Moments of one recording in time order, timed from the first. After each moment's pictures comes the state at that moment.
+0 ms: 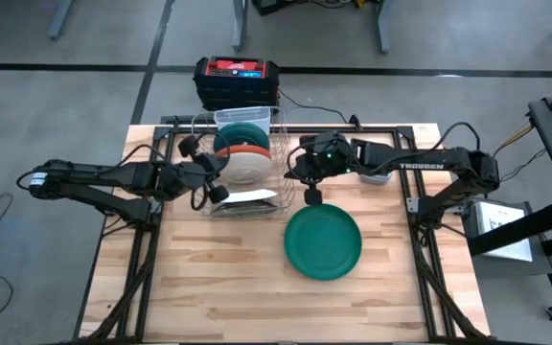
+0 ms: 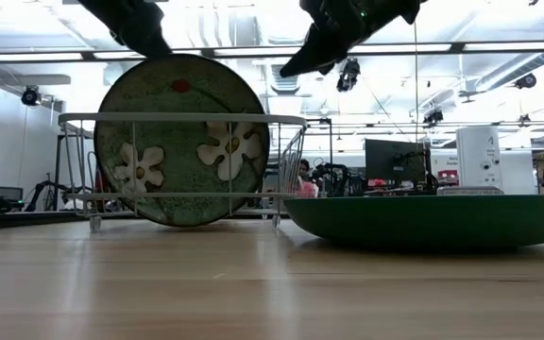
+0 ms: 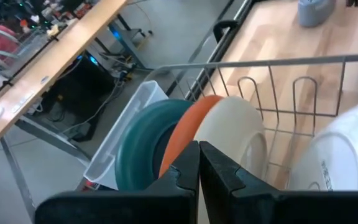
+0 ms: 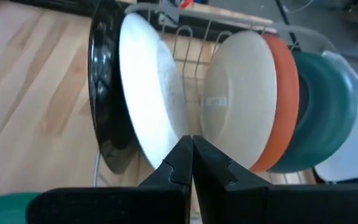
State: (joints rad) left arm -0.03 1.02 0.92 -0.54 -0.77 0.03; right arm -0.19 1.51 1.20 -0.26 -0.13 -0.31
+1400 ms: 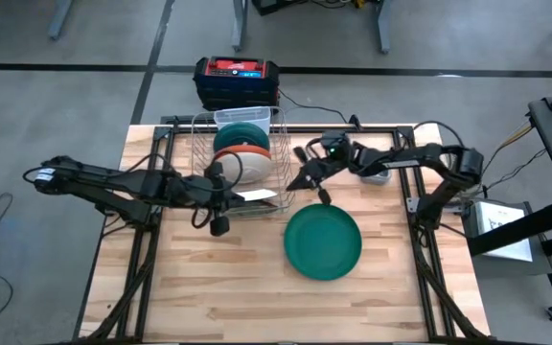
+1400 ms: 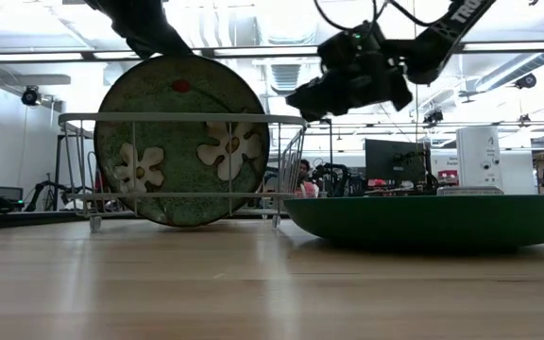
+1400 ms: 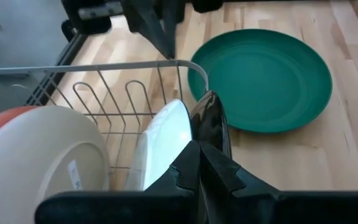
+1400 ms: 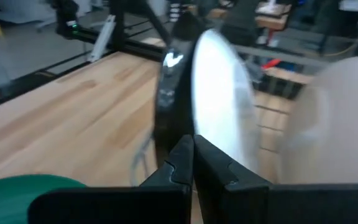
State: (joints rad) left arm -0.13 1.10 0.92 -0.47 -0.30 -0.11; right arm -0.37 1.66 0.88 0.40 -0.80 -0.39
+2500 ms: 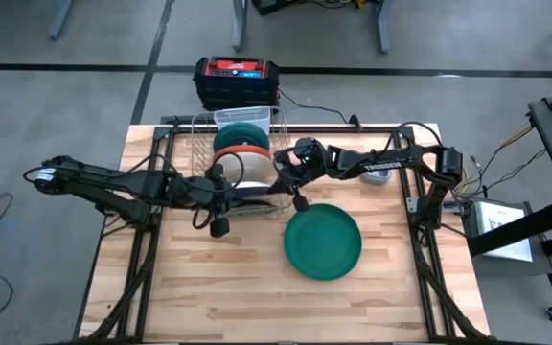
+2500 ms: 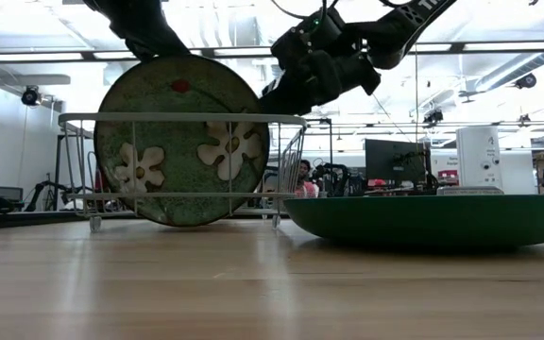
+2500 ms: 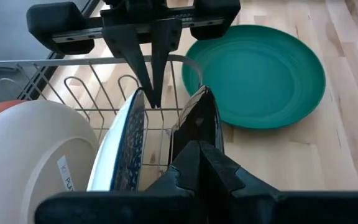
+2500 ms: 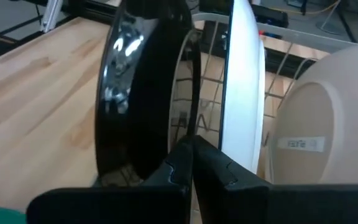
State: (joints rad) left arm -0.14 1.10 0.92 -0.48 -0.27 -0.13; right arm -0.26 1.80 1.14 0.16 -0.52 -0.41
